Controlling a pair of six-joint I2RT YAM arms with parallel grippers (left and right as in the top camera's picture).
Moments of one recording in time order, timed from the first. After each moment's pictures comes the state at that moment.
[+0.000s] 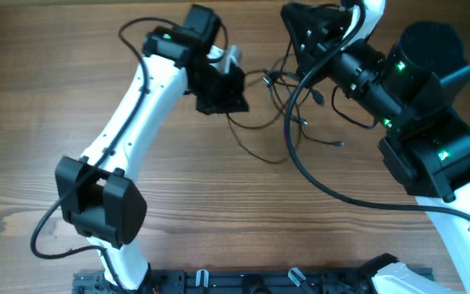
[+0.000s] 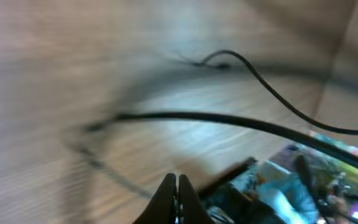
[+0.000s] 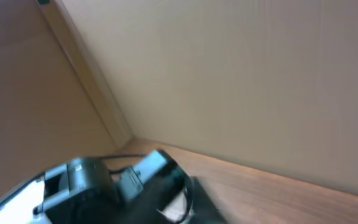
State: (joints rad) left arm -0.38 1.93 1.82 -1.24 0.59 -0.38; right arm 0.45 1.26 1.55 -0.35 -0.23 0.29
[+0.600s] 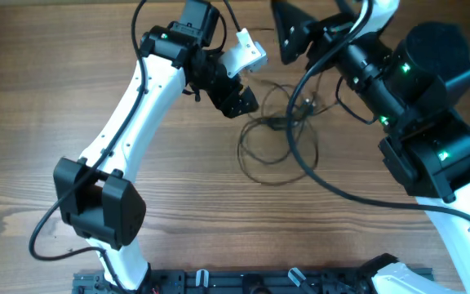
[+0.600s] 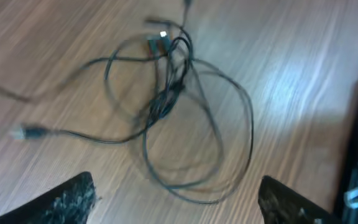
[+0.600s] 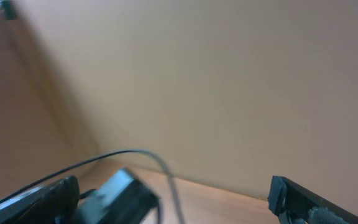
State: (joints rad) left arm -0.37 1.92 1.82 -1.11 0.54 0.56; right arm 0.45 1.26 1.55 -0.29 -0.03 0.24
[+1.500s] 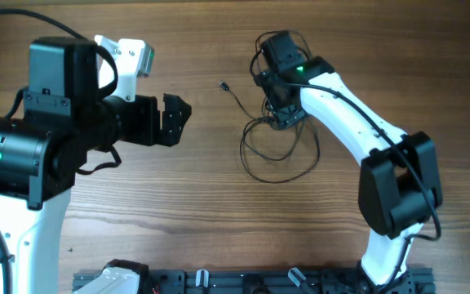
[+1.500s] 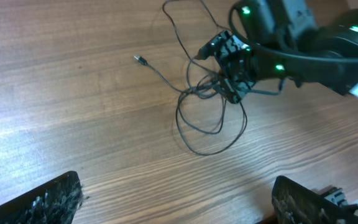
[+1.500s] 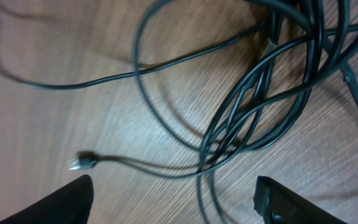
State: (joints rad) left arm -0.21 1.31 1.83 -1.42 0.28 -0.09; right arm 0.45 2.00 1.55 -0.78 0.03 1.49
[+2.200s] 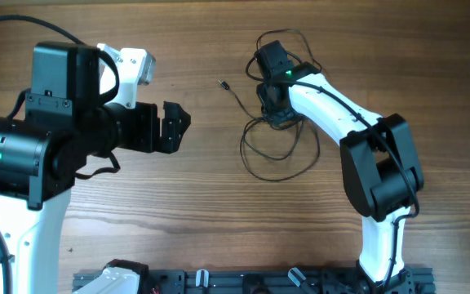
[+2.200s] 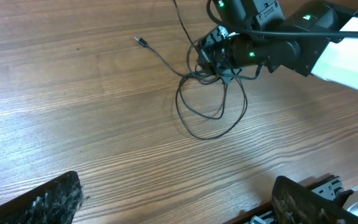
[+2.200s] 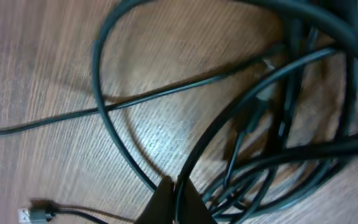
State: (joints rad) left arm -0.21 1.31 1.83 -1.47 0.28 -0.09; right arm 0.45 2.13 1.55 -0.70 0.07 1.47
